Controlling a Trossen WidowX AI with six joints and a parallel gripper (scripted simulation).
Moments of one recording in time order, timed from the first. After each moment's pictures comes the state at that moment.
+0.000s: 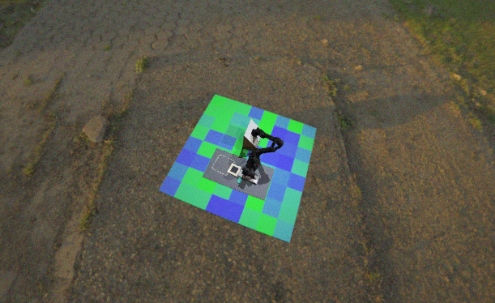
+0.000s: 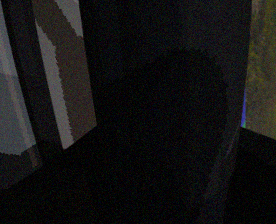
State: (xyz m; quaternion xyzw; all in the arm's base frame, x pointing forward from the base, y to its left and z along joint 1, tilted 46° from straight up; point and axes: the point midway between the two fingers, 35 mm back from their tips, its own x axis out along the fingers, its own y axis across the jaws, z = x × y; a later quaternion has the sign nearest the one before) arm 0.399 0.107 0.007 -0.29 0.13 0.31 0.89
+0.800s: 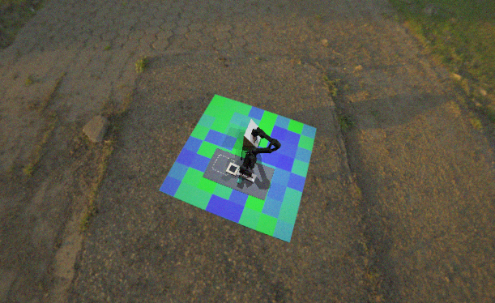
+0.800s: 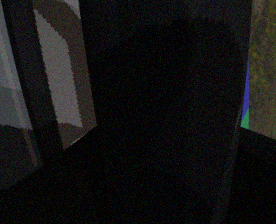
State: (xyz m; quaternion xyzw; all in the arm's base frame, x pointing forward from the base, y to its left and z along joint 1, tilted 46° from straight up) arm 0.394 0.086 -0.019 -0.29 0.14 0.31 0.89
